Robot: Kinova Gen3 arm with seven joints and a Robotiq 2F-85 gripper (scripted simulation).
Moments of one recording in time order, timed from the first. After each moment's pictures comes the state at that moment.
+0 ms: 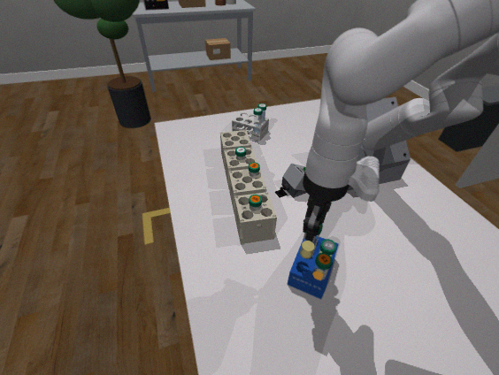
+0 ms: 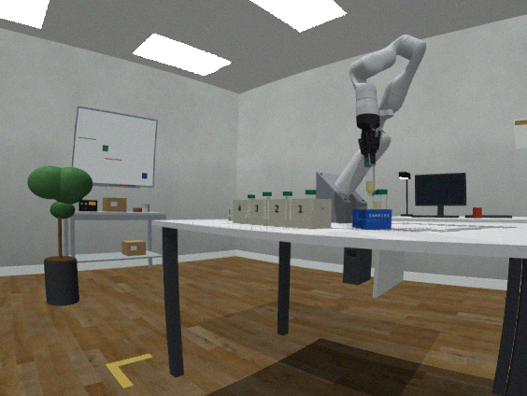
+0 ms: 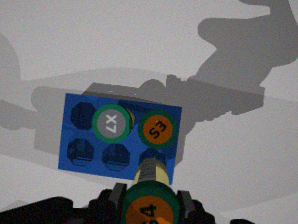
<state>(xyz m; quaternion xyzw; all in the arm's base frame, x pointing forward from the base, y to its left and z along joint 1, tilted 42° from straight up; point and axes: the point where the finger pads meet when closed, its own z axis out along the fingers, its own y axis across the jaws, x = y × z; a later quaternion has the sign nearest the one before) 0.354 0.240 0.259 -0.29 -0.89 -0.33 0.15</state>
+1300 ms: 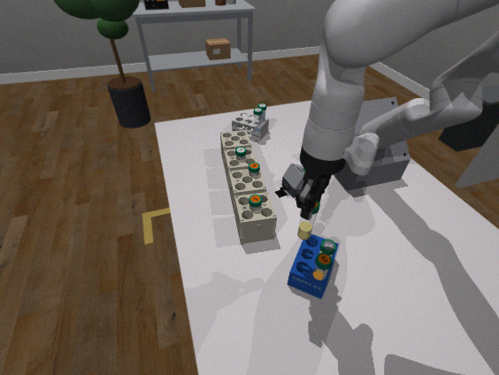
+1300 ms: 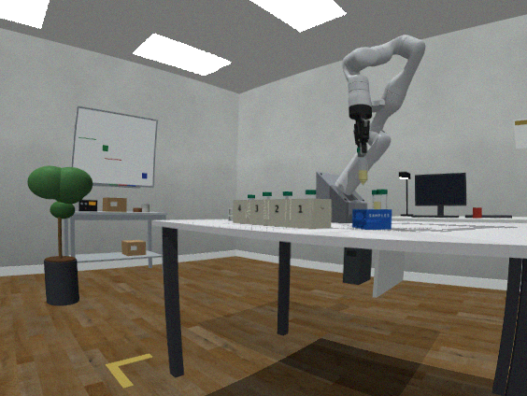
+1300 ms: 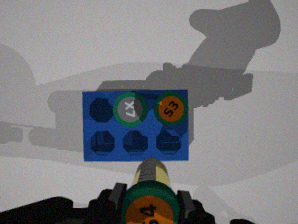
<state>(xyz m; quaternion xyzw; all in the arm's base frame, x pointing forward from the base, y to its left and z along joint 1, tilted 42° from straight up) 0.358 0.198 0.267 -0.35 -0.87 -0.32 0.17</state>
